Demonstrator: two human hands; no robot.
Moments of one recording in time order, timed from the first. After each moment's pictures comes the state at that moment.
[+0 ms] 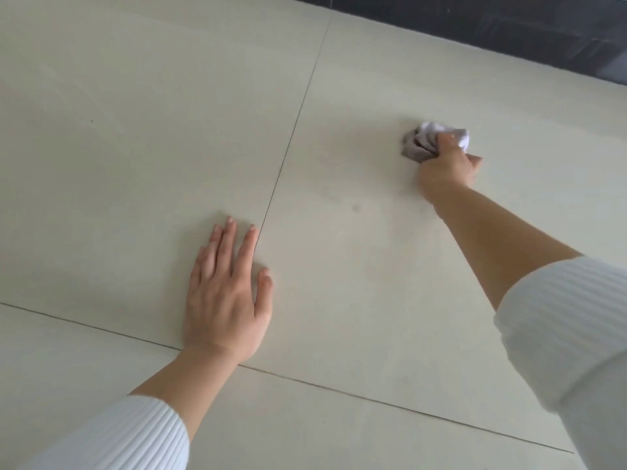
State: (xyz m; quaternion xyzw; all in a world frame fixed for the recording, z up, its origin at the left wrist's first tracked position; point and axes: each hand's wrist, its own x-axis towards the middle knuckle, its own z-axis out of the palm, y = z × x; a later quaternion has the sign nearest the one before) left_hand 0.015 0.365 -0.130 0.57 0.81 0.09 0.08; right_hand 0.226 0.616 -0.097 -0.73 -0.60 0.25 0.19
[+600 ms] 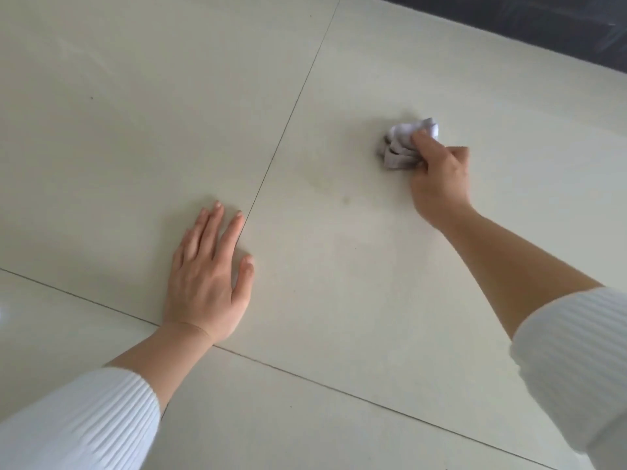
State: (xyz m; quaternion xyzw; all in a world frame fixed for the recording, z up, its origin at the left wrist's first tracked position) left_hand 0.016 0.366 -0.127 0.56 0.82 0.07 0.08; right_hand 0.244 0.597 -0.102 -0.60 -0.73 0.27 0.20
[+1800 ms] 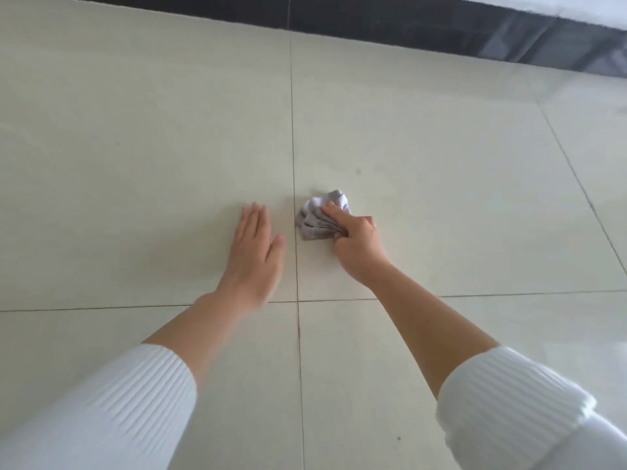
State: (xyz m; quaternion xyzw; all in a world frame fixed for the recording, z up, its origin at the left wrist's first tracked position) left_hand -0.058 0.352 -0.113 0.64 0.67 0.18 0.32; right_hand 0.116 0.388 -0.095 -0.67 -0.57 0.41 0.22
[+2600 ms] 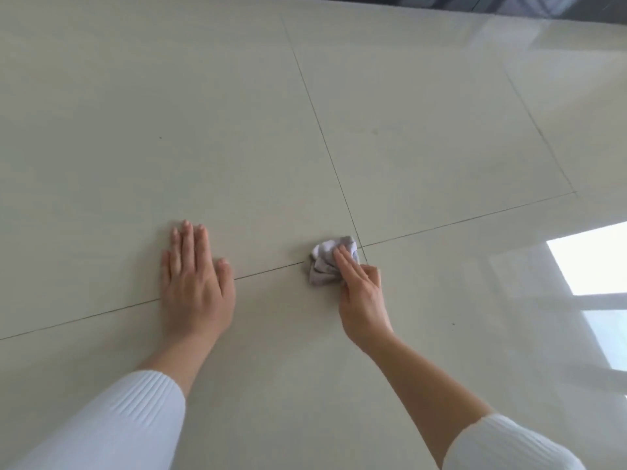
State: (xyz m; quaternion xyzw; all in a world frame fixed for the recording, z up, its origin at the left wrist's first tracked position) left_hand -0.251 0.282 -0.129 0.70 0.69 0.11 0.13; right_hand -0.026 0.218 -0.083 -0.78 -0.52 0.30 0.17
